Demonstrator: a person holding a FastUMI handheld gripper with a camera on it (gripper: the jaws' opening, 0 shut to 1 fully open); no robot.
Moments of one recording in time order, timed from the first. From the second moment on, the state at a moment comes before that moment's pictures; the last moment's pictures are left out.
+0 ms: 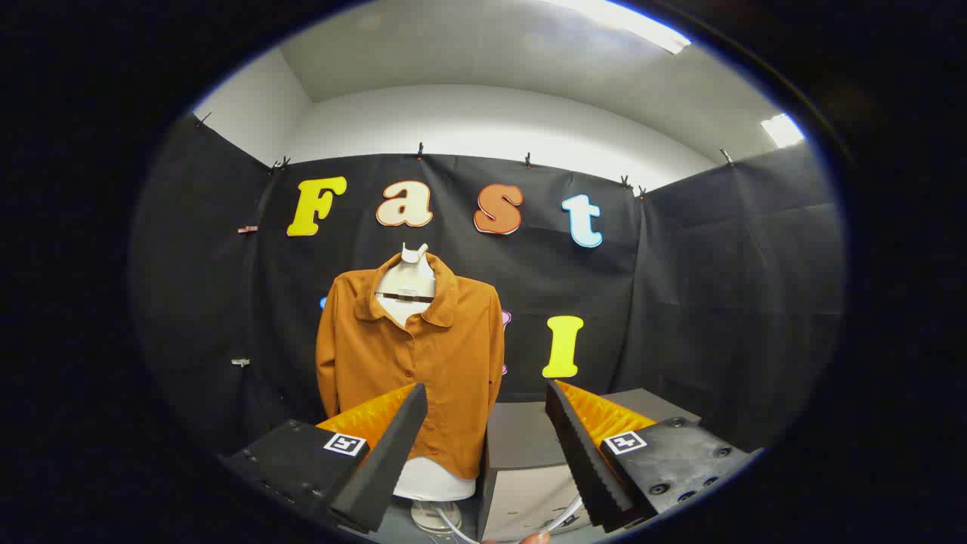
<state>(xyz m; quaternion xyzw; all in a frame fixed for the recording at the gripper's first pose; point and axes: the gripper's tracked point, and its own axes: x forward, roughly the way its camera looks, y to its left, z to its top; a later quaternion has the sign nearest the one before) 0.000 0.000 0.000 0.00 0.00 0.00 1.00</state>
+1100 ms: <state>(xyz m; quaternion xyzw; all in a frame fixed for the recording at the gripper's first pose) -0.022 -0.017 0.009 0.00 0.00 -0.03 1.00</state>
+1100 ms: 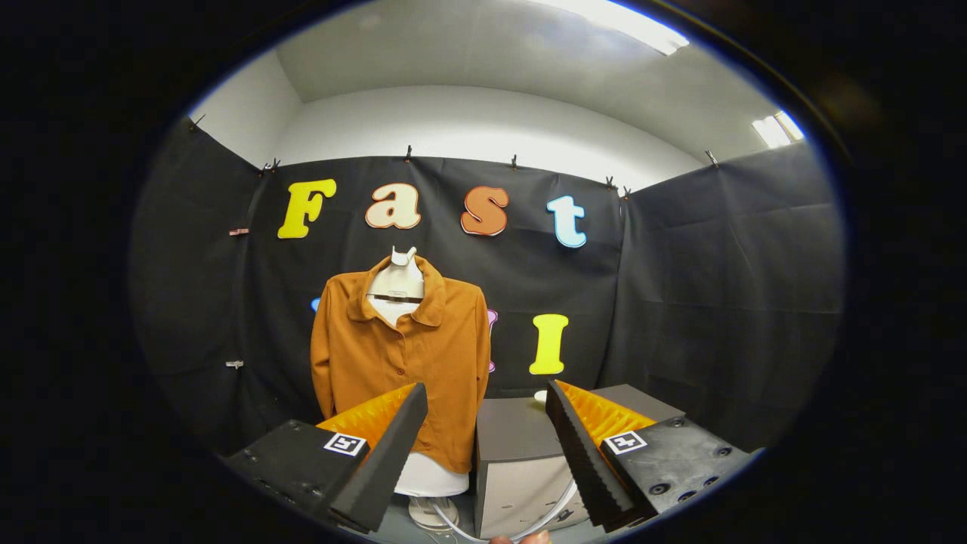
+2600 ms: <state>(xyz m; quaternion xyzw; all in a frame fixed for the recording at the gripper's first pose) 0.207 -0.227 -0.279 0.06 0.44 -0.04 0.89</state>
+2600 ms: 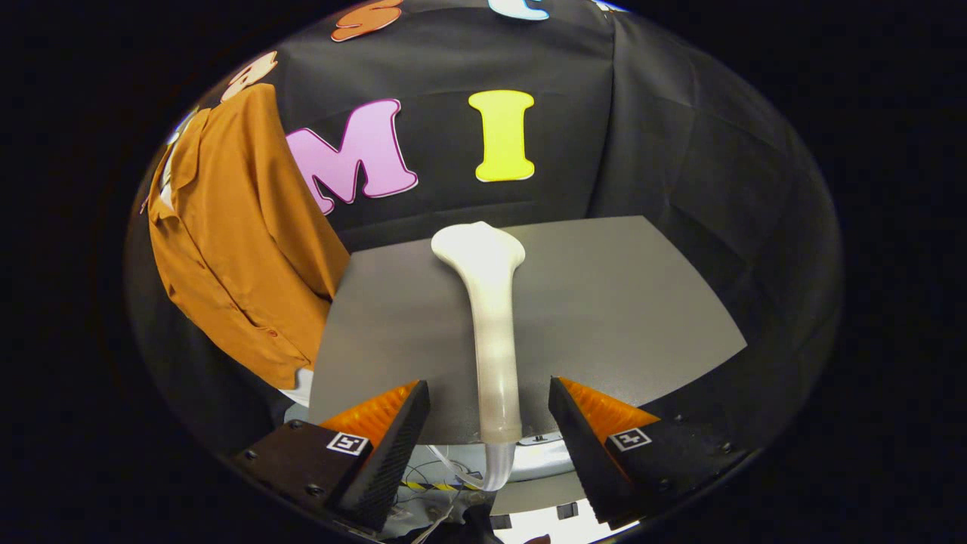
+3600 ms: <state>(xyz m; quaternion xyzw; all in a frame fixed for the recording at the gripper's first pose) 0.192 -0.212 -0.204 0.07 0.27 -0.04 0.96</state>
